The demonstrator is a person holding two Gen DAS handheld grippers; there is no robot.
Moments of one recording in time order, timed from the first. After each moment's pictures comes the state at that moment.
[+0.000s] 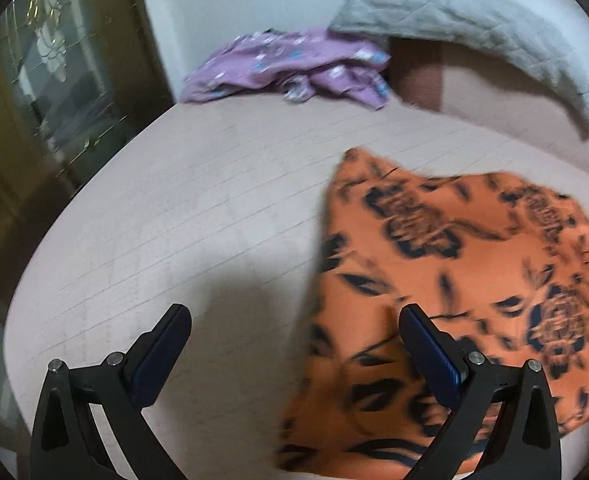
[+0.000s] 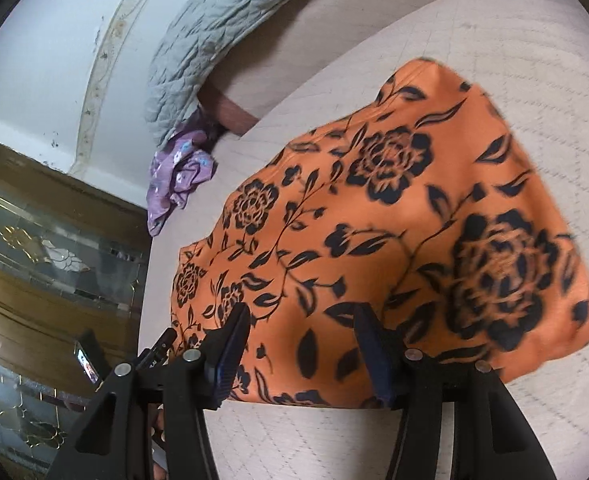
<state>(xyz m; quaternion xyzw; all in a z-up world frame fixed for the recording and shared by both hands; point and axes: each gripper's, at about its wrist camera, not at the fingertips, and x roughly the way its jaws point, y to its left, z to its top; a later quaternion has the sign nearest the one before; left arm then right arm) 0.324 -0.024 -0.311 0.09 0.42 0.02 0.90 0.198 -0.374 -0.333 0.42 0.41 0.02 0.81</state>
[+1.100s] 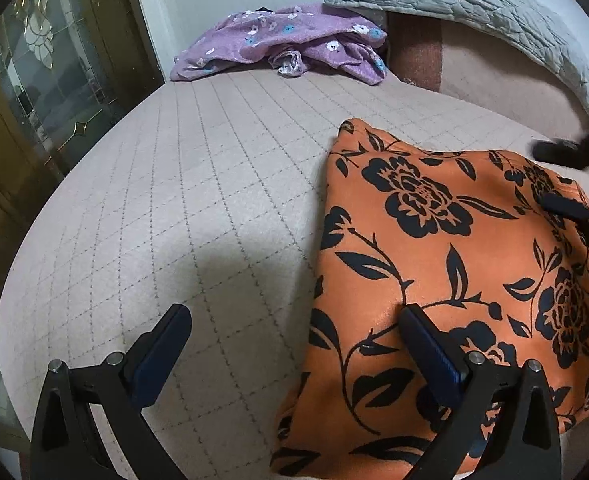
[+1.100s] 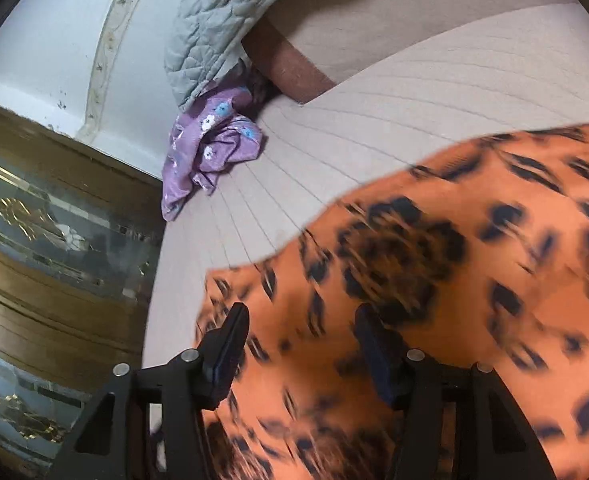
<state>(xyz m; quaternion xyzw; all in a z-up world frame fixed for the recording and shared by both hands) 0.333 -0.027 -0.322 0.08 0.45 0.00 0.89 0.393 -0.294 -0.342 0.40 0.43 0.10 0.80</state>
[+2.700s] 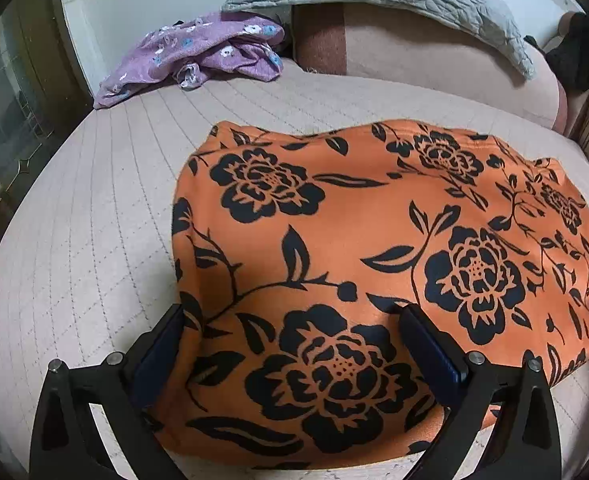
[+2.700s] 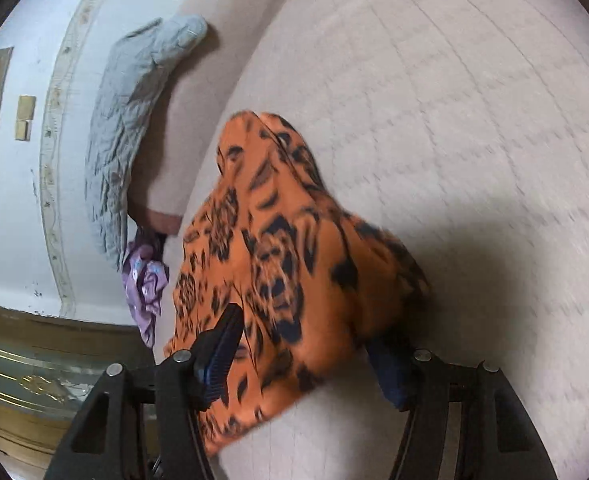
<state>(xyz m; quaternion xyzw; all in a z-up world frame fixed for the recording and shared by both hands) 0.306 -0.095 -0.318 0.11 0.45 -0.11 0.88 0.114 -0.451 -0.376 0.58 0.31 -0.12 0.74</state>
